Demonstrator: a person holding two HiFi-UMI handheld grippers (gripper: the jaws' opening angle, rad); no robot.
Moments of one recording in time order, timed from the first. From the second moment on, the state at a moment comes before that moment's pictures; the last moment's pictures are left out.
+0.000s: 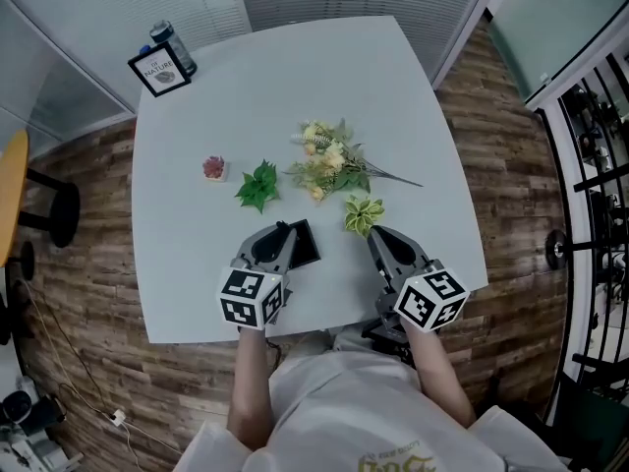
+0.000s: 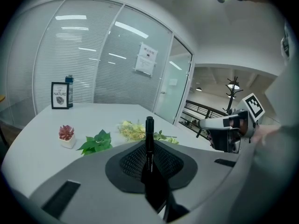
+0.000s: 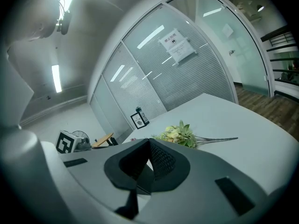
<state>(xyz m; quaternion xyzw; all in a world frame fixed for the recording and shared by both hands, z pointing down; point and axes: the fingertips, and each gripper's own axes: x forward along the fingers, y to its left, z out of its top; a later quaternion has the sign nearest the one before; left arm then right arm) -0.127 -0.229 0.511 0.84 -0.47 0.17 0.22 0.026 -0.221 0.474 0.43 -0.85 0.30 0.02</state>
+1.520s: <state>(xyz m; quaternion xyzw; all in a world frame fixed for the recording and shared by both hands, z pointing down) -0.110 -0.227 0.567 0.81 -0.40 0.36 0.21 0.036 -0.228 0.519 0.45 -0.83 0.34 0.05</state>
